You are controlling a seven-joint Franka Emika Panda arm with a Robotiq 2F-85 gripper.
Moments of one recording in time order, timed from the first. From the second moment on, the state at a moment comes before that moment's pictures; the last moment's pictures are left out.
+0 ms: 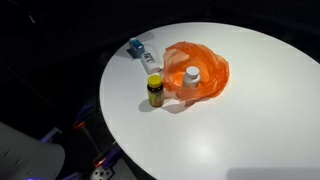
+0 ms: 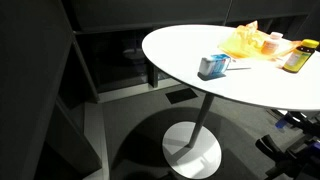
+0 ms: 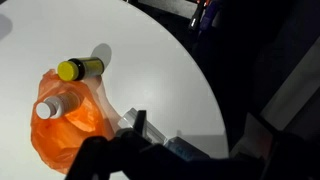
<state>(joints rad) 0.14 -0.60 0.30 -2.41 -0.03 1.71 0.11</state>
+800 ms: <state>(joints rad) 0.15 -0.60 0.30 -2.41 -0.03 1.71 0.11</state>
